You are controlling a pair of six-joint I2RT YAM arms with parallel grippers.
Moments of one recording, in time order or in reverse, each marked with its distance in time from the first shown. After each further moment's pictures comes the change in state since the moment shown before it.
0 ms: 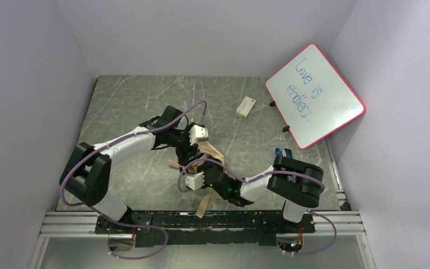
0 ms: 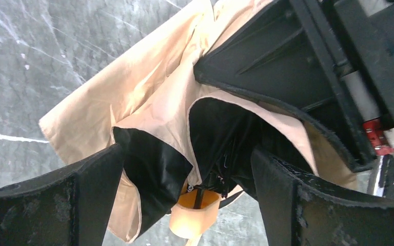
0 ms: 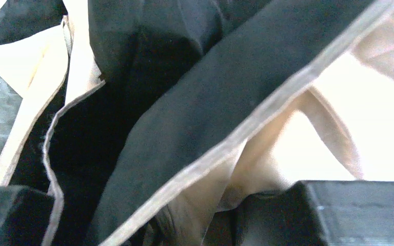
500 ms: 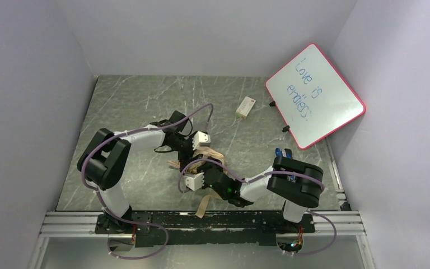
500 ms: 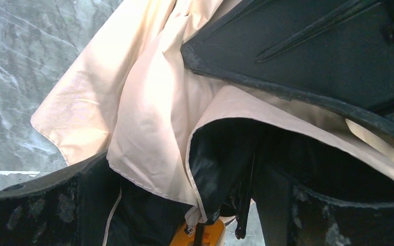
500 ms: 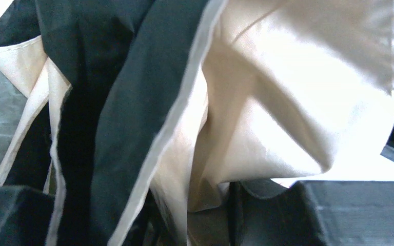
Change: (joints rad) left arm 0.000 0.209 0.013 0.000 0.061 0.073; right arm 0.007 0.002 0.000 0.000 0.005 0.004
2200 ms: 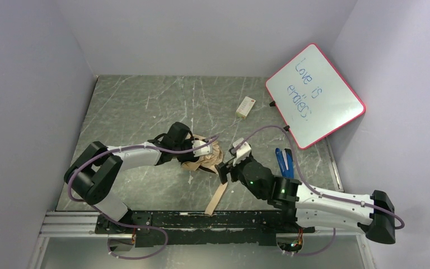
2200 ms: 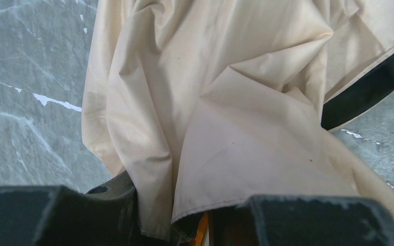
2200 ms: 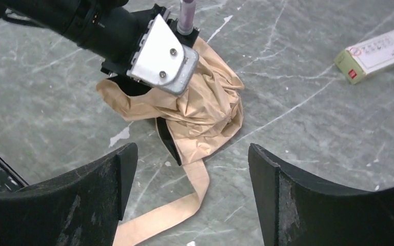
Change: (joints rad) left arm -0.106 -0.160 -0.251 0.431 -0.499 0.084; right arm 0.007 -0.913 -0.017 -0.651 0.043 1.085
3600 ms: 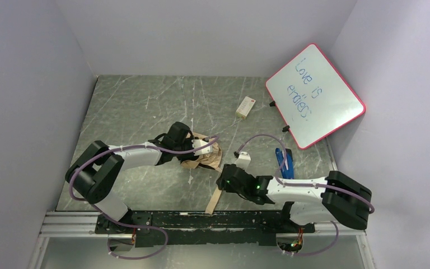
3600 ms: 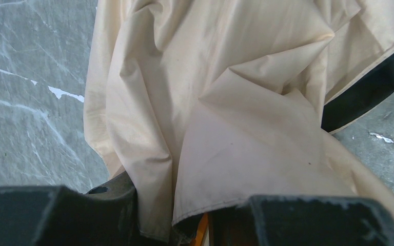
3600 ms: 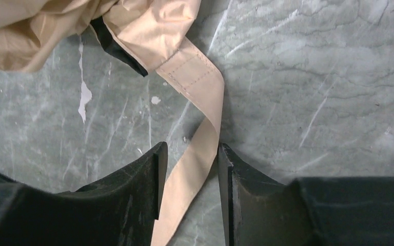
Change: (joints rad) left arm 0.001 0.012 -0.005 0.040 -0.058 0.016; right arm -0.108 0.428 -0.081 -0.034 -0.177 0.914
